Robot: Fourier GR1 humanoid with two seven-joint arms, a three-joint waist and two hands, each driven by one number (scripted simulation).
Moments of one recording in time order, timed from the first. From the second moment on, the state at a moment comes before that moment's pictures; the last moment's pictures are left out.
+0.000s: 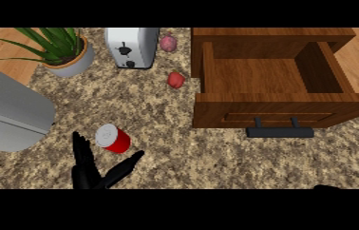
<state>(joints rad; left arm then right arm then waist) 0.21 0.00 -0.22 -1.45 0.19 0.79 -0.31 0.18 -0.10 -0.25 -2.20 -0.14 0.08 0.21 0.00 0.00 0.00</state>
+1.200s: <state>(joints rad) -0.07 0.02 0.01 -0.89 0.41 0.56 -0.63 0.17 -0.08 -0.29 -2.26 -0.13 0.11 0.28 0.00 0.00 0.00</state>
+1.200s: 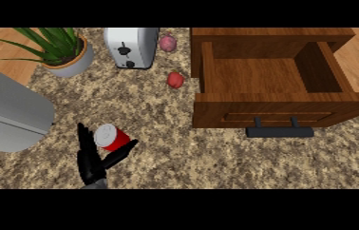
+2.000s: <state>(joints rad) -0.27 0.04 0.06 -0.69 0.41 0.33 -0.67 0.12 -0.09 -0.32 -2.24 -0.13 0.12 0.29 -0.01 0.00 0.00</state>
